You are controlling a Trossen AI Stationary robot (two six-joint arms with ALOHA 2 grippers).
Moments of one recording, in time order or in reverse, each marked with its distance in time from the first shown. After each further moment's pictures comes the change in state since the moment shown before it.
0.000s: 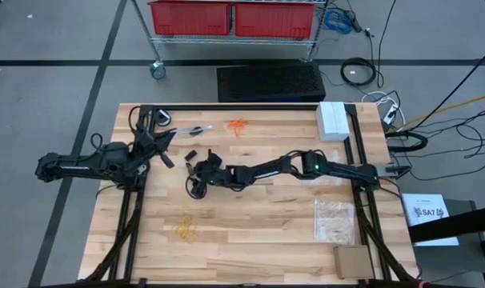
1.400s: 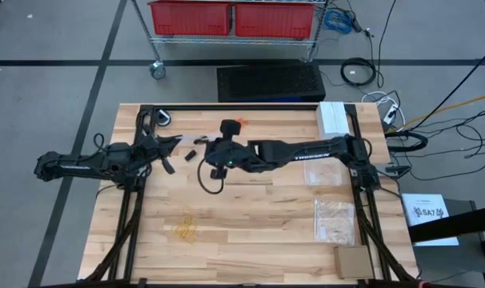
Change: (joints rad) left arm 0.000 0.033 0.001 -0.011 0.144 -0.081; right arm 0.054 -0.582 0.000 -0.658 0.315 -0.577
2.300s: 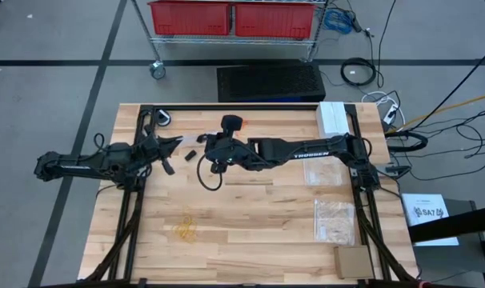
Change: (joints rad) left arm 0.000 0.001 0.000 -0.007 0.023 0.000; right arm -0.004 -0.002 0.000 0.035 0.054 -0.062
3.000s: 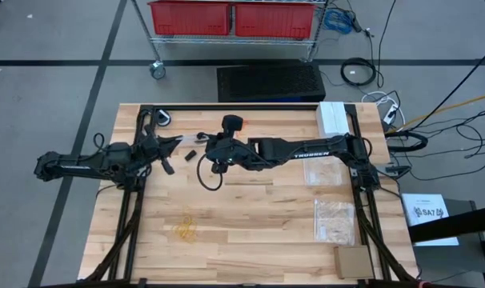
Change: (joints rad) left arm 0.000 0.003 0.000 0.027 0.000 -0.027; right arm -0.001 -0.002 0.000 -0.040 -0.001 0.028
